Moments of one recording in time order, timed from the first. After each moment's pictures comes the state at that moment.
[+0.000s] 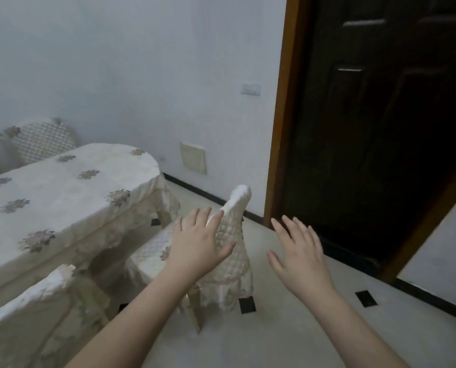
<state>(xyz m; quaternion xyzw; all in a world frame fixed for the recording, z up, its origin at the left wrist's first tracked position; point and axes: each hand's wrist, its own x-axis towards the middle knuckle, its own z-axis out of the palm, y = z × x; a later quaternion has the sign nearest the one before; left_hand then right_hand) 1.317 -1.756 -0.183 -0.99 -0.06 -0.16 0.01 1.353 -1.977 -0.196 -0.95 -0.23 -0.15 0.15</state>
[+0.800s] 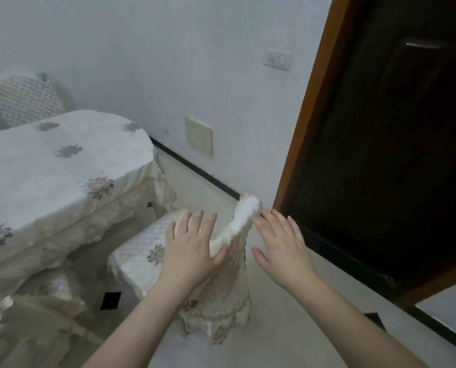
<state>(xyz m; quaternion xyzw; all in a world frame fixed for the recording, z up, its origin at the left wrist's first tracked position) 1.498 -1.694 -0.248 -0.98 -0.13 -0.18 -0.03 1.585 -1.883 -0.243 -0.93 -0.35 -0.10 0.08</state>
